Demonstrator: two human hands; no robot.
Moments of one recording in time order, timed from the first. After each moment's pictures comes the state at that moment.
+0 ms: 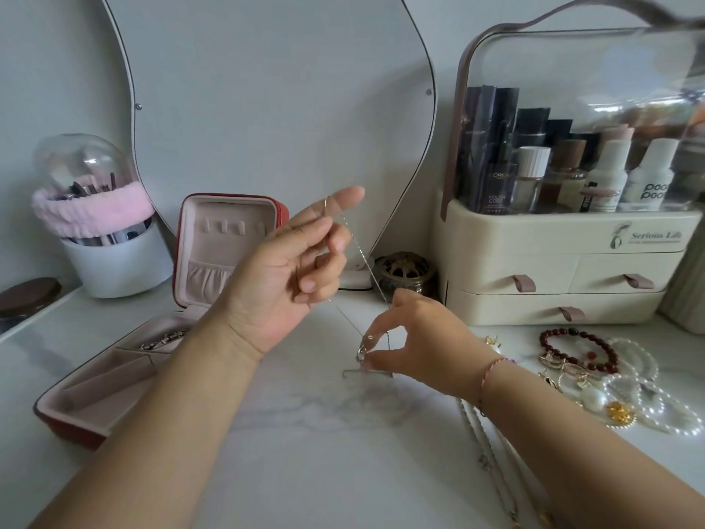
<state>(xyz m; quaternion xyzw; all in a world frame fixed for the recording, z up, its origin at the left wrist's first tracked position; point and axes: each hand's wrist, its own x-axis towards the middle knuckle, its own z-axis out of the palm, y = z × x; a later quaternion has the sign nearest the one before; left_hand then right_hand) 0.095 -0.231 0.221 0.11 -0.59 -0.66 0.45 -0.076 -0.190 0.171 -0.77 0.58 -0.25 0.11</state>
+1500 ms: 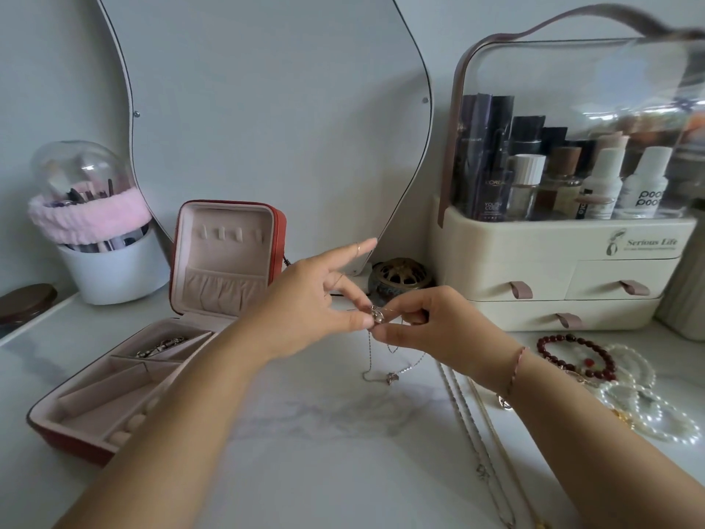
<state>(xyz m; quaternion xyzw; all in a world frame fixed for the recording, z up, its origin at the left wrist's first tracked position) 0.090 -0.232 0.208 0.33 -0.83 -0.30 0.34 -0.095 -0.190 0.186 -0.71 0.53 -0.38 0.25</state>
